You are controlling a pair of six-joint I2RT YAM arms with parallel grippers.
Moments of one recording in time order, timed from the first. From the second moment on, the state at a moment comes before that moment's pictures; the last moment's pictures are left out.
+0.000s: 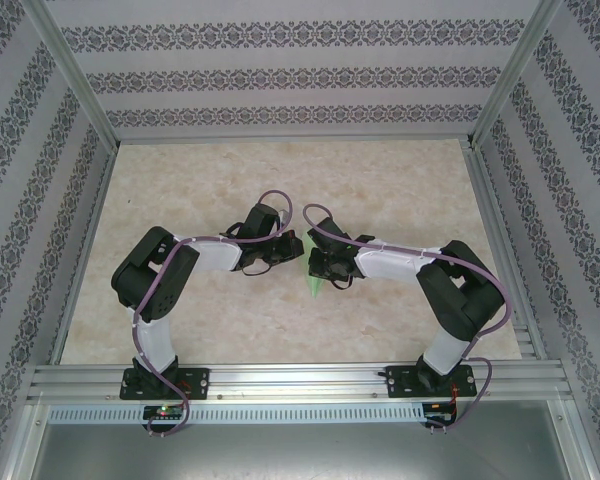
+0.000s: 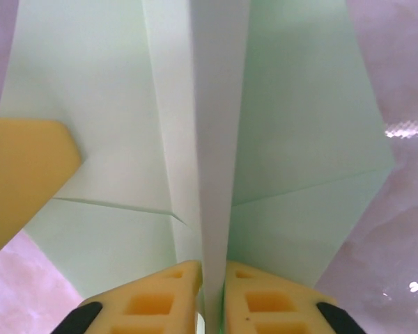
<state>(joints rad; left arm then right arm) -0.58 1.88 0.95 0.17 0.44 -0.87 0.72 1.71 0.92 -0.33 0.00 0.84</state>
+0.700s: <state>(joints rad) -0.46 1.68 0.91 -0.06 0.27 -0.78 0.72 1.66 0.99 -0.57 0.10 0.66</state>
